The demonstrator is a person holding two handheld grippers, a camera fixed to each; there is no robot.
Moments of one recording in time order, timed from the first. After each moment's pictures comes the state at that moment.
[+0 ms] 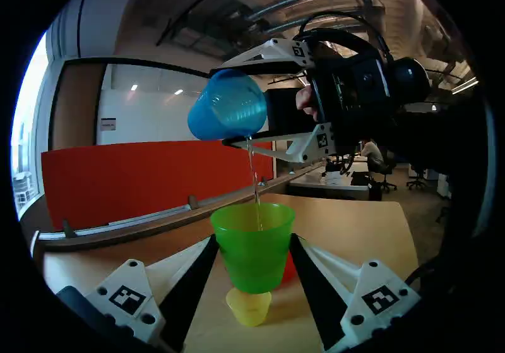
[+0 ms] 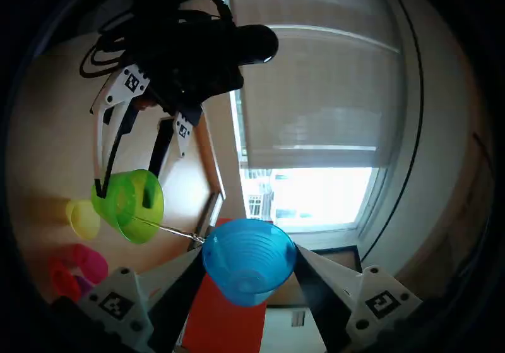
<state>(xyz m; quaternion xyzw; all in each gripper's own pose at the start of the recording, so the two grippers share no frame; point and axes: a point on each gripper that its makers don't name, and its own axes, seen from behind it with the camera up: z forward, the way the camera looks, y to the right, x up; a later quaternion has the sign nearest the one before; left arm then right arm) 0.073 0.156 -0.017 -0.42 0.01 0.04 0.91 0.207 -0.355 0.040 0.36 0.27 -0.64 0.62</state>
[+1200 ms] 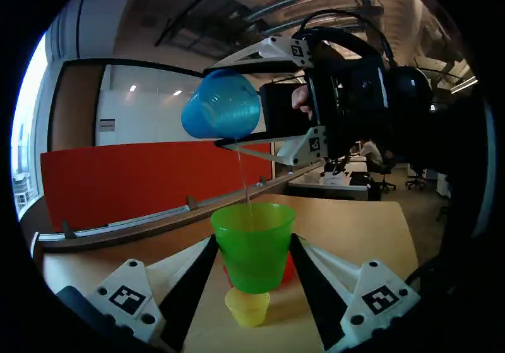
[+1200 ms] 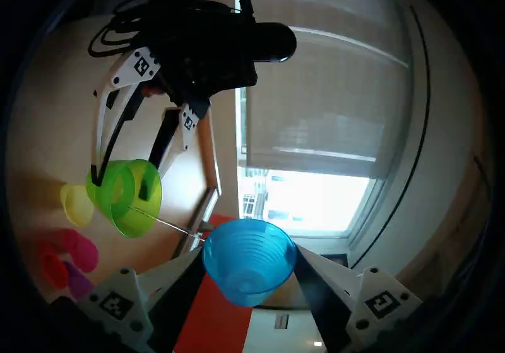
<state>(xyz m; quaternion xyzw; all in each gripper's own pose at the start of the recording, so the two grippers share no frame) 0.074 0.157 -0.019 -0.42 0.01 0.04 0.91 0.208 -0.359 0.036 0.34 0.29 -0.67 0.59</state>
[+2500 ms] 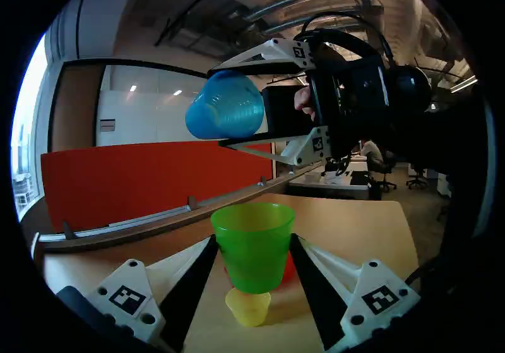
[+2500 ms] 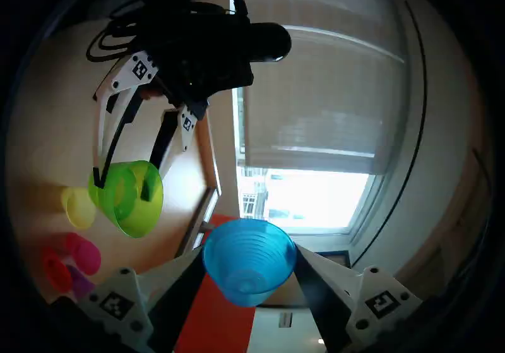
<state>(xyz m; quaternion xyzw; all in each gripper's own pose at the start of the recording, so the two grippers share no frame) 0.075 0.157 -0.018 -0.42 0.01 0.04 0.91 0.207 -0.352 0.042 0.35 0.29 -0.66 0.60</state>
